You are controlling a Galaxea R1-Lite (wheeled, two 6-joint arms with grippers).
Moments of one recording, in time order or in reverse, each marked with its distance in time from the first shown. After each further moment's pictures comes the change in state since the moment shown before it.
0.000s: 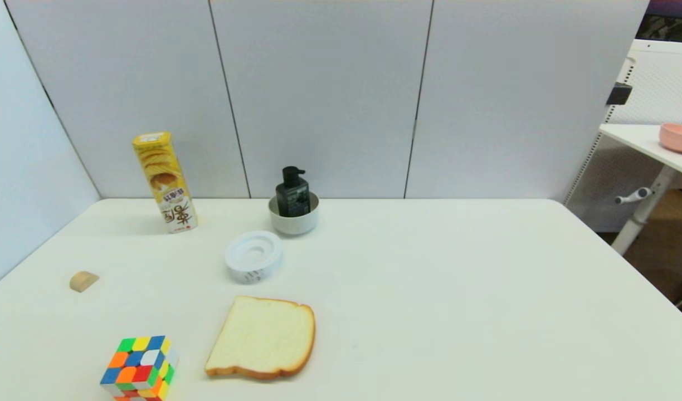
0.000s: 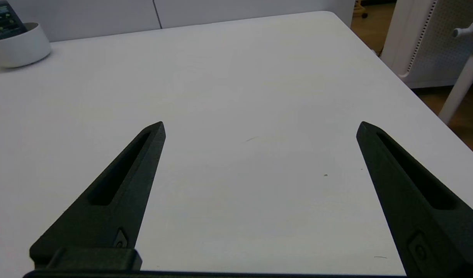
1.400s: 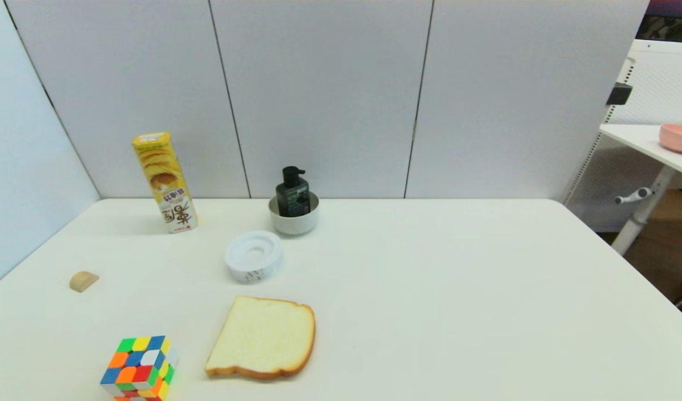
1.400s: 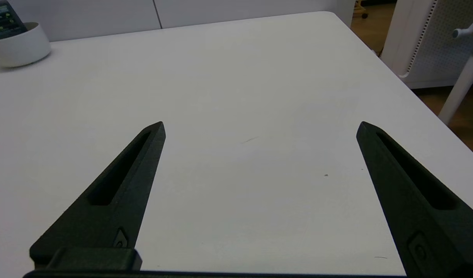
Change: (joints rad) left arm 0.000 -0.013 0.033 -0.020 0.026 -0.069; right arm 0.000 0.000 0.000 0.000 0.002 0.000
